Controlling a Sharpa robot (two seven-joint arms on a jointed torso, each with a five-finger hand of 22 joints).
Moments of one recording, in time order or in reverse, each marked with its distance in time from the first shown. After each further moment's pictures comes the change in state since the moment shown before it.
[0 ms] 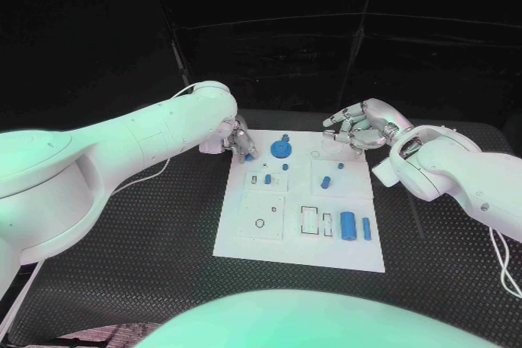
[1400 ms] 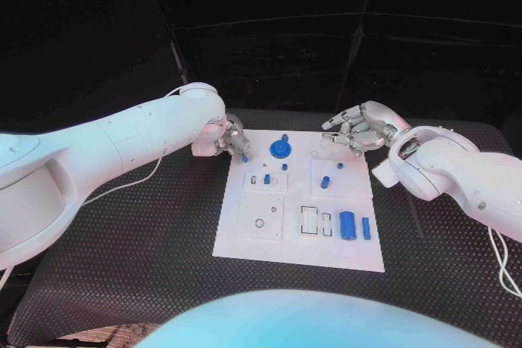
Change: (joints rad) left arm -0.004 -0.113 0.000 0.150 0.057 -0.079 0.029; left_hand -0.008 0.023 0.177 -0.179 0.056 -0.035 0.007 0.073 0.057 -0.024 0.000 -0.008 -0.019 0.002 0.005 0.000 0.000 0.000 -0.018 0.004 -0.018 0.000; right arm -0.003 0.005 -0.001 -0.019 0.002 0.026 -0.007; right_hand -0.008 0.000 -0.003 0.008 0.004 0.000 0.000 0.000 0.000 0.000 0.000 0.000 0.000 0.000 0.000 -0.004 0.001 0.000 0.000 0.000 -0.004 -0.002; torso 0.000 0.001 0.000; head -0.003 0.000
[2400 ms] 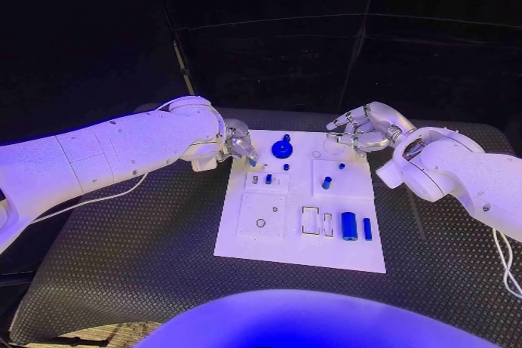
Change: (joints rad) left arm -0.023 -0.184 -0.012 0.359 0.000 -0.217 -0.007; left_hand 0.005 -0.005 -0.001 -0.002 0.000 0.006 -0.005 0.034 0.021 0.023 0.005 0.019 0.017 0.000 0.000 0.000 0.000 0.000 0.022 -0.007 0.031 0.000; right arm -0.001 -0.007 0.000 -0.007 0.000 0.001 0.000; right_hand 0.000 0.000 0.003 0.003 0.010 -0.003 -0.003 0.000 0.000 0.000 0.000 0.000 0.000 0.000 0.000 0.000 0.000 0.000 0.000 0.000 0.000 0.000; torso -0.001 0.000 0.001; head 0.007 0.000
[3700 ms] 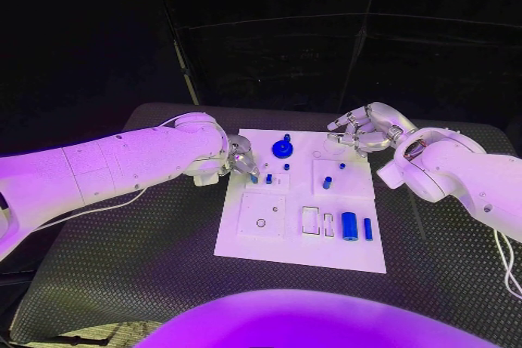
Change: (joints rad) left arm -0.038 -0.010 -0.031 0.043 -0.003 -0.011 -0.017; left_hand 0.004 -0.004 0.000 0.000 0.013 0.005 -0.009 0.012 0.002 0.015 -0.003 0.009 0.012 0.003 -0.003 0.000 0.000 0.000 0.012 -0.005 0.019 0.000; right arm 0.000 0.000 0.000 0.000 0.000 0.000 0.000; right_hand 0.000 0.000 0.000 0.000 0.000 0.000 0.000 0.000 0.000 0.000 0.000 0.000 0.000 0.000 0.000 0.000 0.000 0.000 0.000 0.000 0.000 0.000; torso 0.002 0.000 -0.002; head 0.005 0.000
